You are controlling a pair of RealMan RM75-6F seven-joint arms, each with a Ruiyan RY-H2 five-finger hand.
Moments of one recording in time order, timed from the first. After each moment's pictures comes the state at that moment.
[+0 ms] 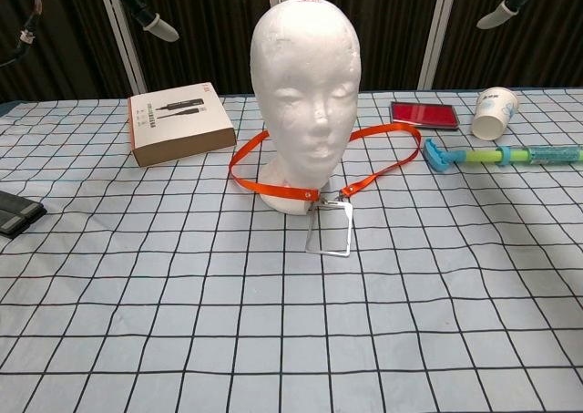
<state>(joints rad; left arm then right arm) -0.97 -1.24 -0.40 -1.48 0.76 0.71 0.10 0.87 -1.38 0.38 -1.16 -0.96 0.94 -0.16</state>
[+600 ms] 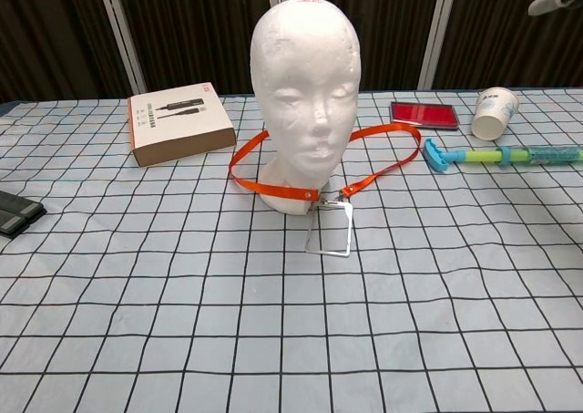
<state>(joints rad) -0.58 -1.12 -0.16 -1.74 1.07 1.31 0.25 0.62 -1.10 0.17 -1.51 -1.24 1.02 -0.03</state>
